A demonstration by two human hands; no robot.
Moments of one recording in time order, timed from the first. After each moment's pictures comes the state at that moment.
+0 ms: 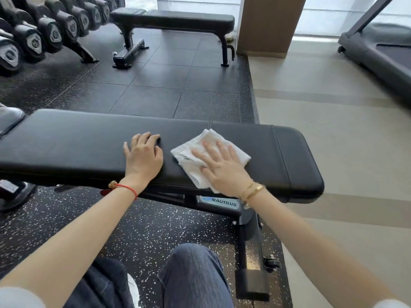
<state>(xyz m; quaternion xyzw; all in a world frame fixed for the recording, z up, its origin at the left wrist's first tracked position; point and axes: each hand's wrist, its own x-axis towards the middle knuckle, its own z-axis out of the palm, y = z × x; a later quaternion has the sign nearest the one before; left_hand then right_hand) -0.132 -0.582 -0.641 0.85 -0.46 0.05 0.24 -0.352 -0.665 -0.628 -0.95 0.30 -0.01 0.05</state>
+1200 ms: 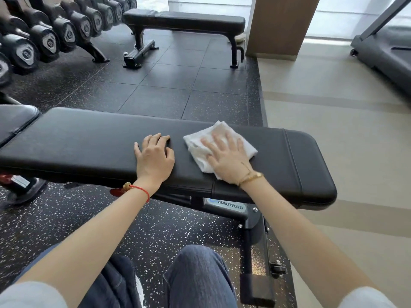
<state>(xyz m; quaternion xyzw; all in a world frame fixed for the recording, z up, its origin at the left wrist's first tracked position) -0.136 -0.581 -0.643 0.86 -0.45 0.05 0.25 -0.320 -0.690 -0.625 -0.93 0.36 -0.02 0.06</state>
